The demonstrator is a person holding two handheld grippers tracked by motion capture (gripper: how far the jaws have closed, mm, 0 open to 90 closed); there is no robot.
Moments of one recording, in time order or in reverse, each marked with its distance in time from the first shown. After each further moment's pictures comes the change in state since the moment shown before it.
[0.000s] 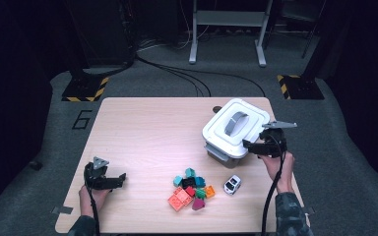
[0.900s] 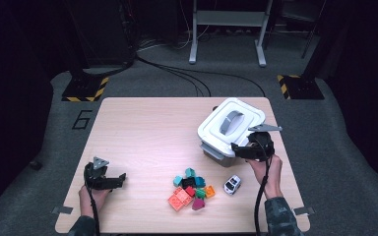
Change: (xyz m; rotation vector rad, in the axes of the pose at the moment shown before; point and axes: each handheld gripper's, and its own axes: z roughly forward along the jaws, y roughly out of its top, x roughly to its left) left arm 0.000 0.000 0.000 -0.006 0.001 -0.001; right arm 0.044 0.003 0.005 0.002 -0.032 -0.028
